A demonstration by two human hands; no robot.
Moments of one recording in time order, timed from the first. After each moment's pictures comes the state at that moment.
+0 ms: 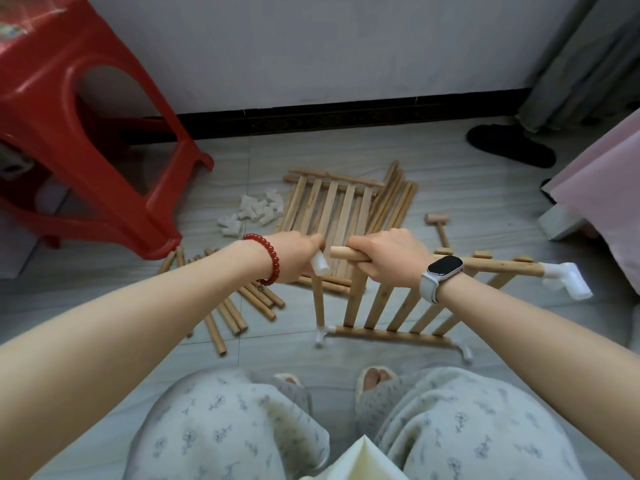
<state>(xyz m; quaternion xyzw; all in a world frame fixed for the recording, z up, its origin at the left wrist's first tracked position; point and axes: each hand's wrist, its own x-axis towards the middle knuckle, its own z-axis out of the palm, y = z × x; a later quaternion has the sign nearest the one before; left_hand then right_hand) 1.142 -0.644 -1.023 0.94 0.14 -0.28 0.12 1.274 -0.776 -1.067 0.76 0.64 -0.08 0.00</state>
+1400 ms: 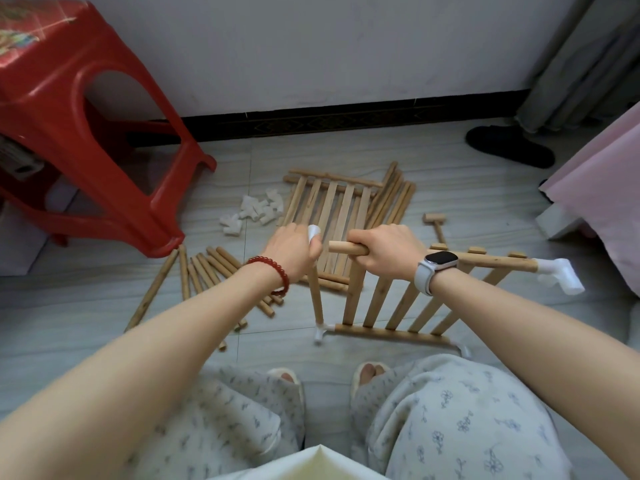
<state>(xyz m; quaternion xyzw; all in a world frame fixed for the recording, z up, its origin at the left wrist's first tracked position) 1.148 -0.661 -1.062 0.93 0.30 -0.05 0.21 1.279 -0.784 -1.066 0.78 0.61 -0.12 -0.05</state>
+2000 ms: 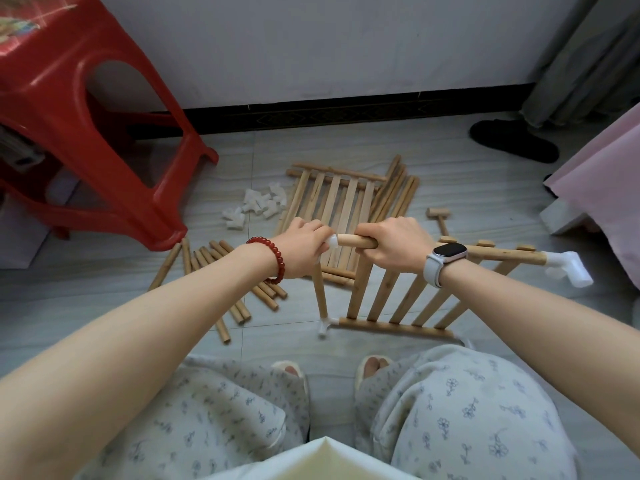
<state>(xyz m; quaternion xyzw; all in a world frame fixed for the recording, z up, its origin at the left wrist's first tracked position) 1.137 -0.657 -1.042 0.95 0.16 -0.19 0.20 1.279 -0.785 -1.066 0.79 0.61 -0.10 -0.05</state>
